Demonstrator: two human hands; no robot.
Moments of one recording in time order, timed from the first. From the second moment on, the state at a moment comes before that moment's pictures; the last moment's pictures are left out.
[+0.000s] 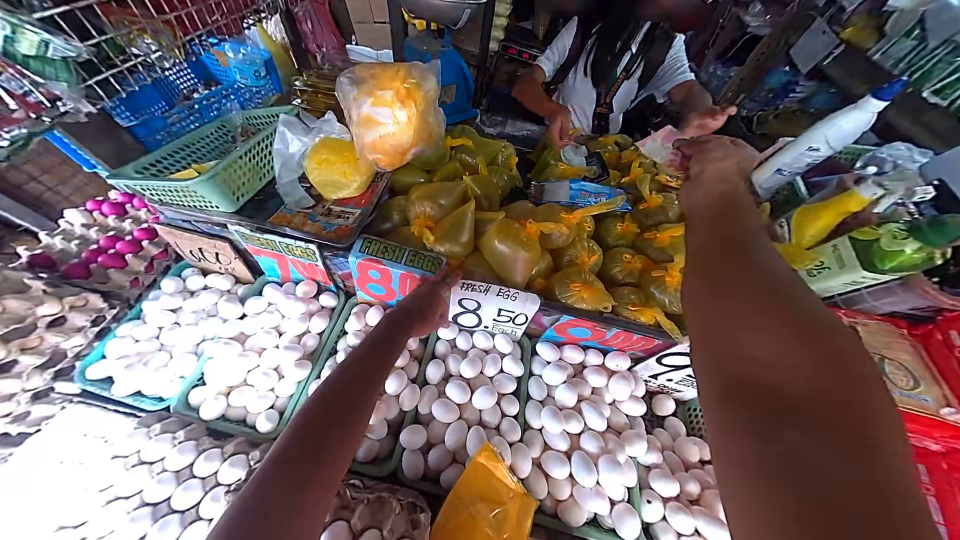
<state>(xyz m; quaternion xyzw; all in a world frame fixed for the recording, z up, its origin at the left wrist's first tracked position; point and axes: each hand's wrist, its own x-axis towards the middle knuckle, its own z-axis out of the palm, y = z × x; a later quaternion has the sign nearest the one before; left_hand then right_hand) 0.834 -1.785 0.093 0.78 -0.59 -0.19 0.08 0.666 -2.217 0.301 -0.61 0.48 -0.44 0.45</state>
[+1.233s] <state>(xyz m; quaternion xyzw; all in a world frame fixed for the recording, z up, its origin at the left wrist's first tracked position) 0.831 -1.778 0.094 0.78 -0.59 -0.16 0.11 0.750 -2.178 0.211 -0.35 0.37 -0.47 0.72</state>
